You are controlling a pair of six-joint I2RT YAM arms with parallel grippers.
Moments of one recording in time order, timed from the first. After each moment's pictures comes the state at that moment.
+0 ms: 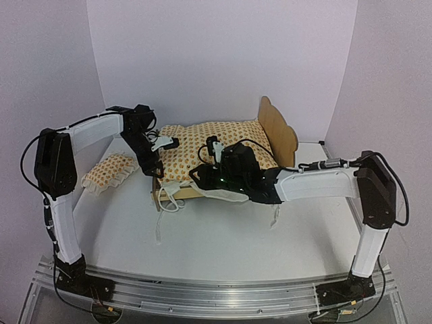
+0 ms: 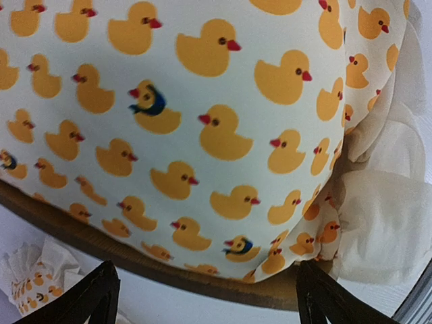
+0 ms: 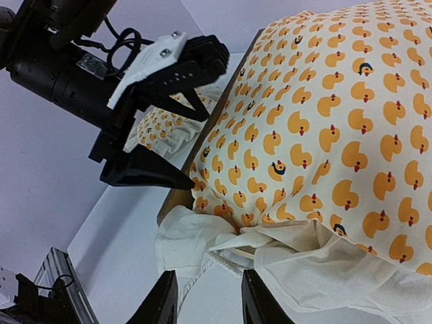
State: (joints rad) left arm -0.40 1.98 1.76 -1.01 0.23 0.72; right arm 0.98 1.90 1.31 0.21 0.06 0.58
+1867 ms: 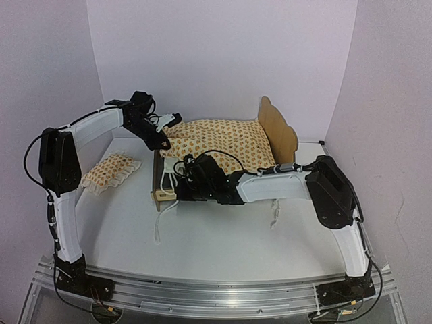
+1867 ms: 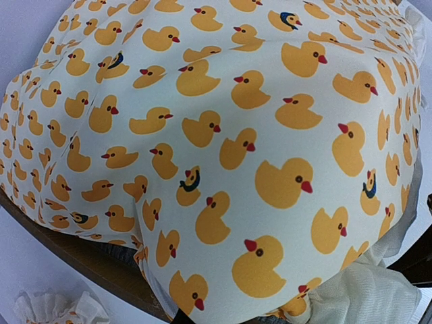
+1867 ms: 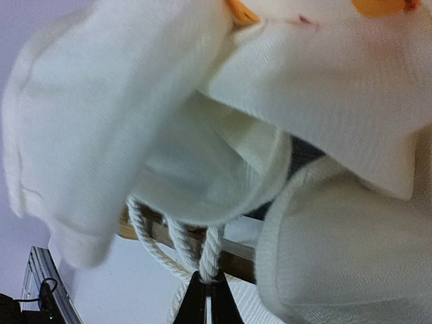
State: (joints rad) left arm -0.37 2.03 1.90 -0.83 0.37 0.54; right arm 1.01 2.25 1.67 0.00 0.03 0.72
